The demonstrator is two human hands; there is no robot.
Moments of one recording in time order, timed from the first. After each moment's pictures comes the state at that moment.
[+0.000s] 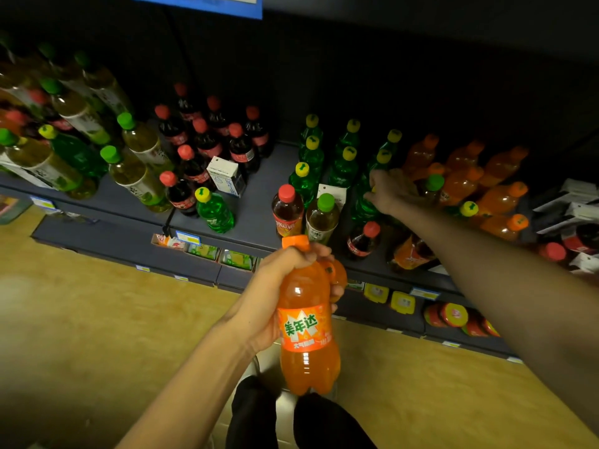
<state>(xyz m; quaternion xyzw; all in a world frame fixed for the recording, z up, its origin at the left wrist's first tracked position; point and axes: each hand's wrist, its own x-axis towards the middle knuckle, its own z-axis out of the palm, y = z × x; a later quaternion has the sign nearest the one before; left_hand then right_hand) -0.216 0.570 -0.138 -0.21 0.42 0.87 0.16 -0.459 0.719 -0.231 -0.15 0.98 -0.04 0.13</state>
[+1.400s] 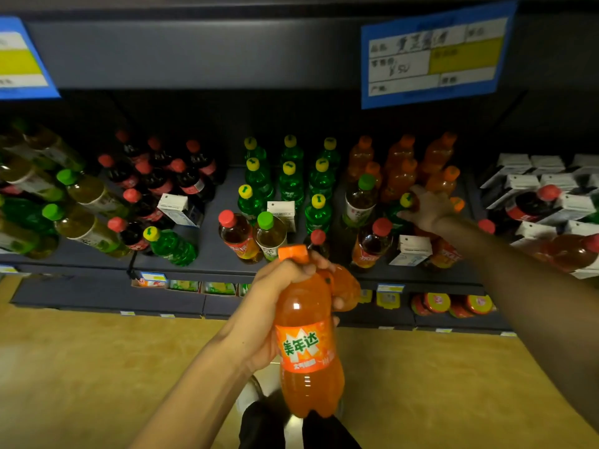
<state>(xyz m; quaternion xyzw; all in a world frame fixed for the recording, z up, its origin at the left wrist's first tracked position) -0.245 0.645 -0.112 -0.14 0.46 0.85 0.21 -0.470 0.908 -0.245 0.02 0.97 -0.18 0.18</state>
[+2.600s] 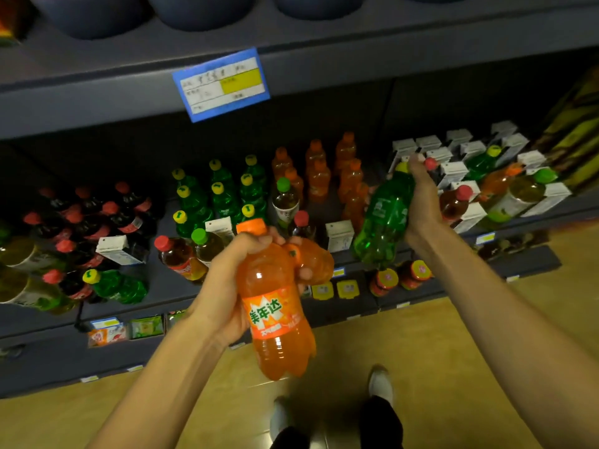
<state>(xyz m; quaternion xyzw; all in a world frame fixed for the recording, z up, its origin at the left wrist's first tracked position) -0.239 0.707 -0.068 -0.08 0.48 0.85 0.23 -0.343 0.964 -0.132 0.22 0.50 -0.84 0.03</state>
